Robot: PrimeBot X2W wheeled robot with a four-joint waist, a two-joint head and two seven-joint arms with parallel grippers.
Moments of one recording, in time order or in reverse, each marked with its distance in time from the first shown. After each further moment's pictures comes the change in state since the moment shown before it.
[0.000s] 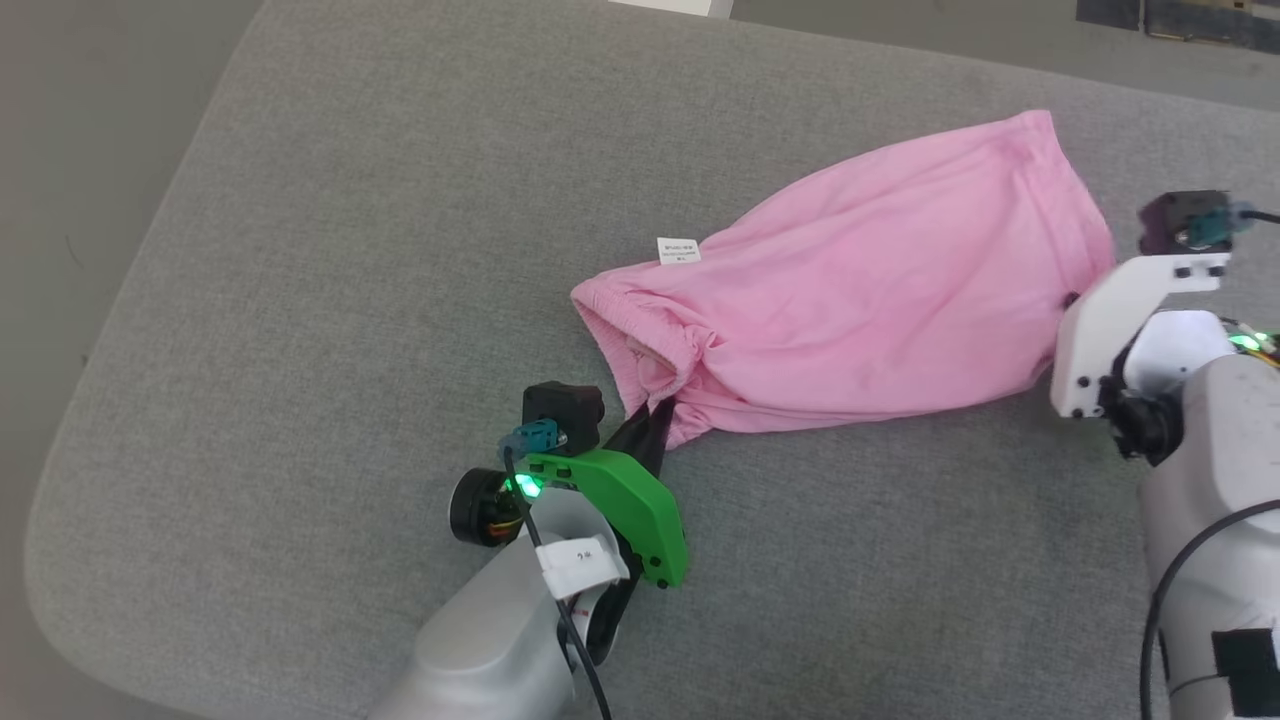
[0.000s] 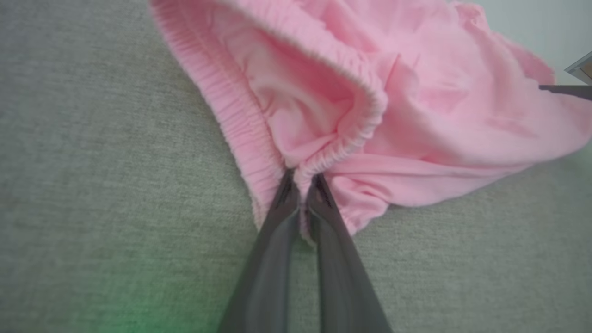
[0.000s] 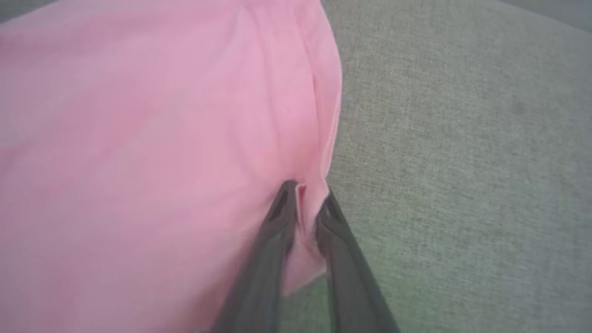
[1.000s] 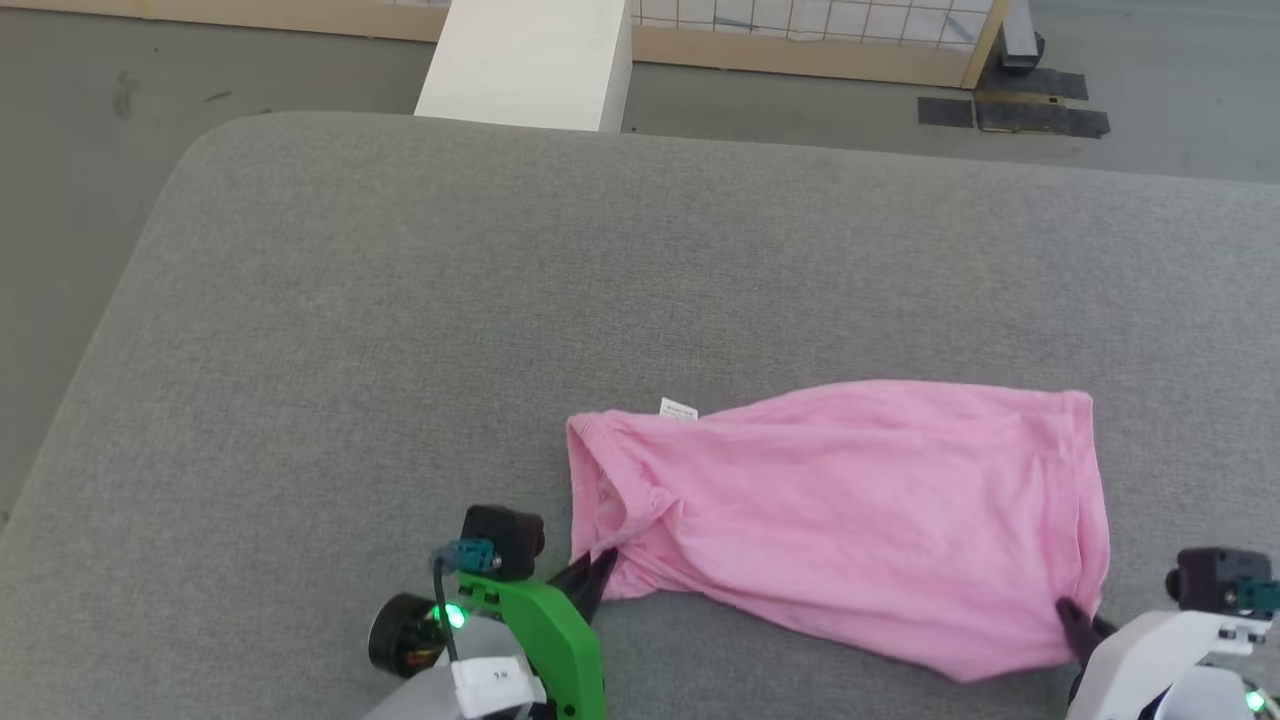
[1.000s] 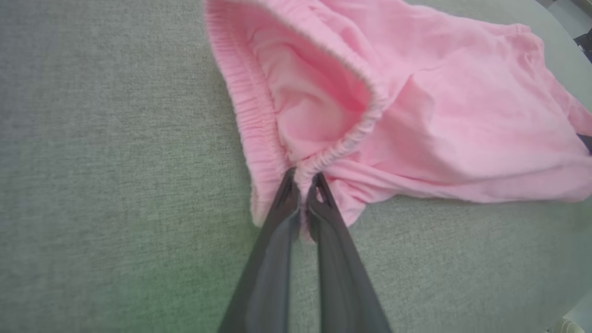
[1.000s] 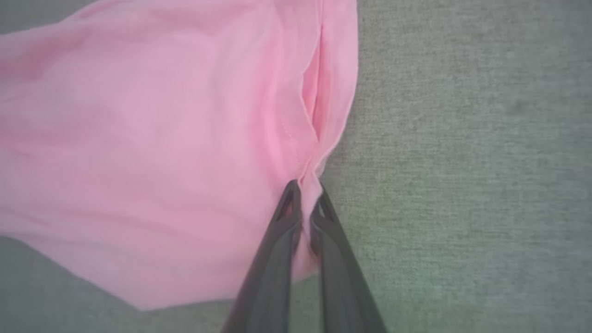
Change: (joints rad) left arm 0.259 0.294 -0.072 -0.435 -0.049 0.026 0.216; right arm 0.770 0.067 0.029 -0.649 0.371 0.000 0.029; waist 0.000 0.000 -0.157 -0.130
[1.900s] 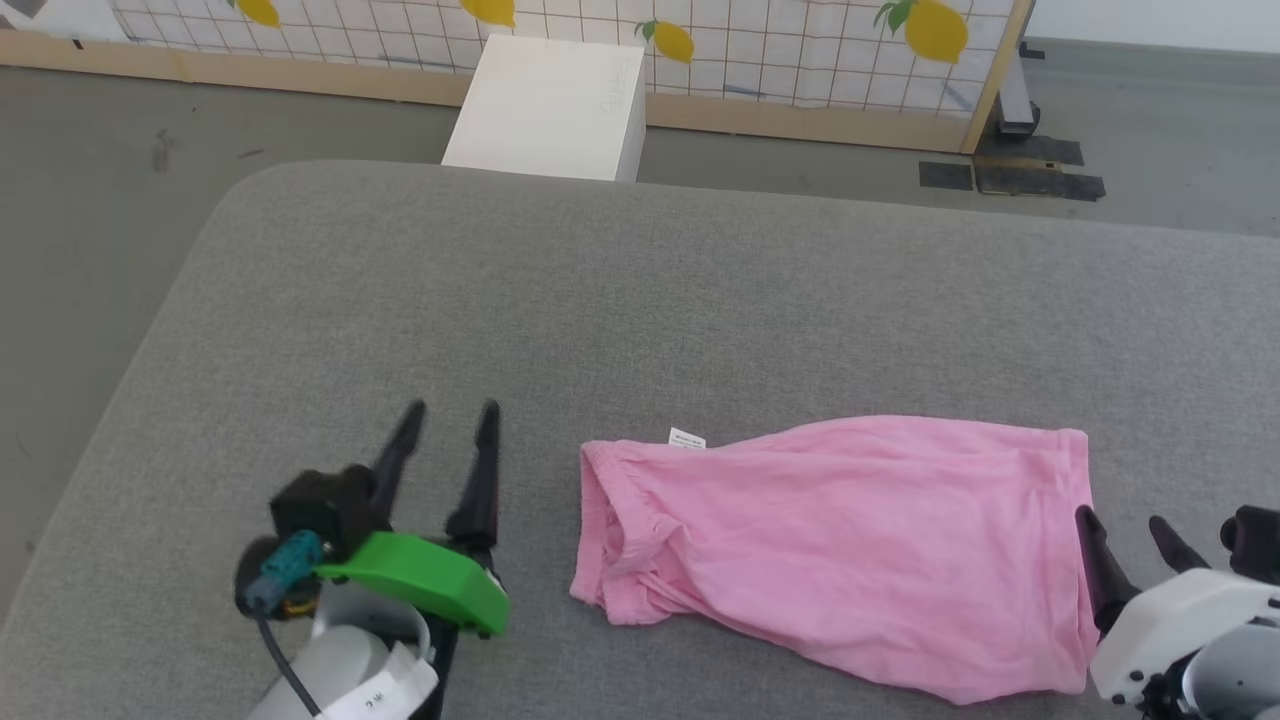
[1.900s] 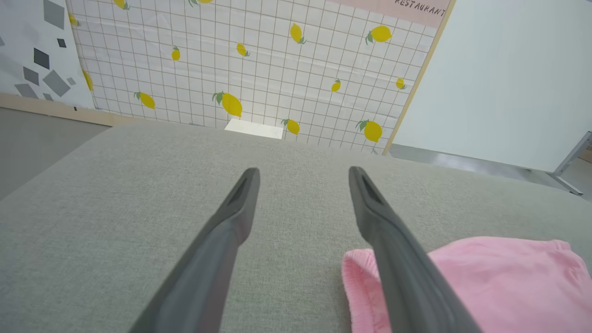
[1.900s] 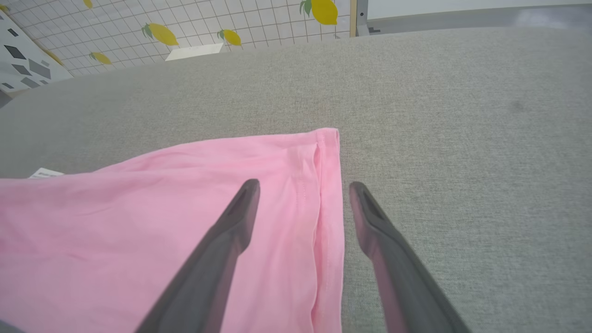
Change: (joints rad) left arm 0.093 -0.008 0.313 -0.124 0.145 0.044 -0.315; right arm -0.041 0.001 -0.026 -0.036 -0.056 0.000 -0.191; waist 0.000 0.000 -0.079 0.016
